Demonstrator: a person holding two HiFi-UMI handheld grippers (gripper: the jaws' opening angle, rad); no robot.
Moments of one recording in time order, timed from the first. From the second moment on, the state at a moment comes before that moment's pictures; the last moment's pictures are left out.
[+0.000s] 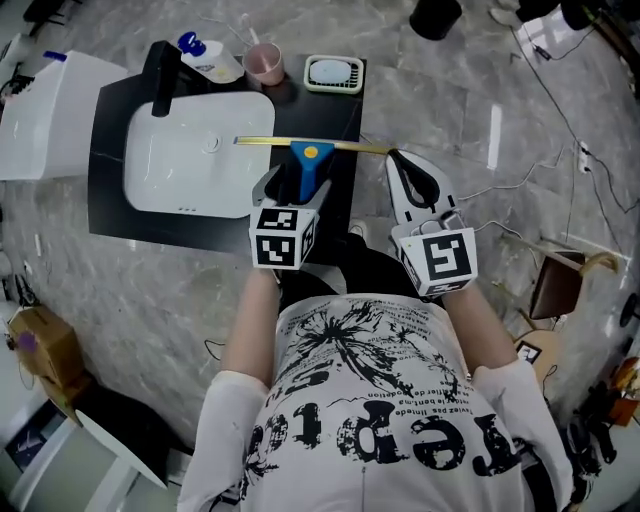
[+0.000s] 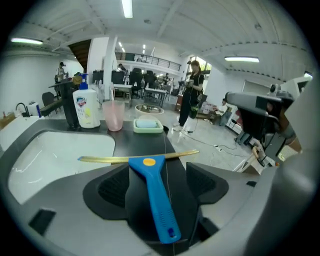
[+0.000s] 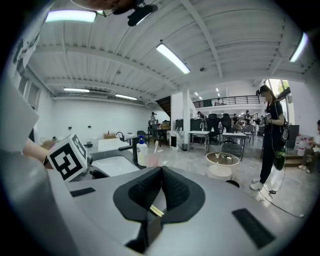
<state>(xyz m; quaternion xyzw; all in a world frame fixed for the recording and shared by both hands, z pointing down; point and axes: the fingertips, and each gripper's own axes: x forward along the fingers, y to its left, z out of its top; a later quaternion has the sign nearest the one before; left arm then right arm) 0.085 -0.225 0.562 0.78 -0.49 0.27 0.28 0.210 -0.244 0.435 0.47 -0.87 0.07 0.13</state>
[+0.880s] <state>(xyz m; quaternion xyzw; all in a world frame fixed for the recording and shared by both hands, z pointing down) 0.087 -0.245 0.640 0.70 -0.53 0.35 0.32 0.265 -0.292 0.478 0.48 -0.85 0.13 0.14</state>
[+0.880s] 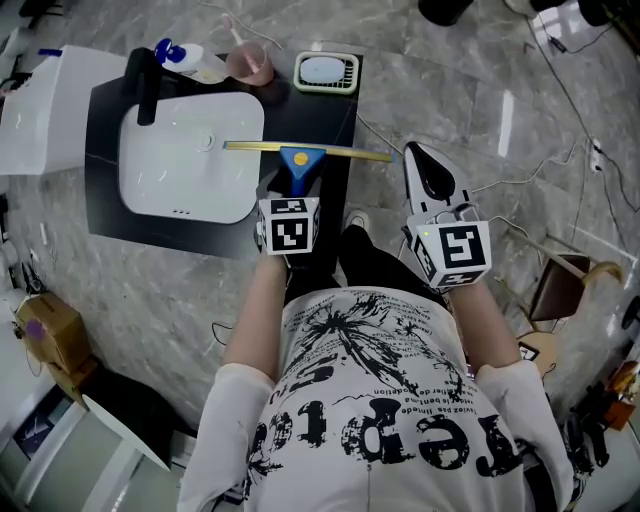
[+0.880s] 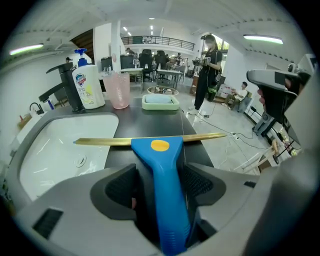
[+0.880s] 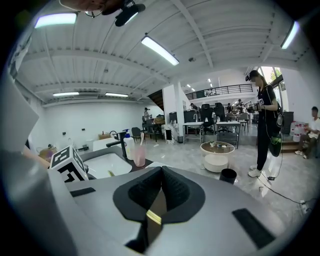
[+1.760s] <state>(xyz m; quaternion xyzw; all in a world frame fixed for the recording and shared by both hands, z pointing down) 0.070 -0.237 0.609 0.74 -0.49 0.36 0.30 0.248 -0.253 0.440 0.54 -0.82 0.11 0.15</state>
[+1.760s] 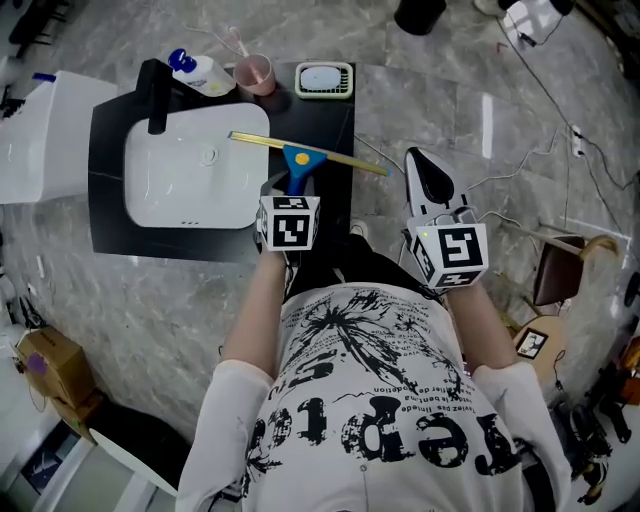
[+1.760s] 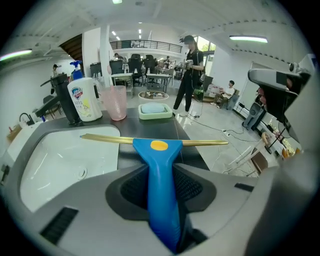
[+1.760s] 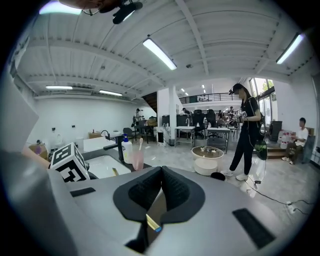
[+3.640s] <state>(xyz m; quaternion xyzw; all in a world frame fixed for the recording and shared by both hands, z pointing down) -0.025 -0.205 0.250 0.84 -0.54 0.02 -0.04 0.181 -0.164 0.282 0.58 -0.81 -0.04 0.05</state>
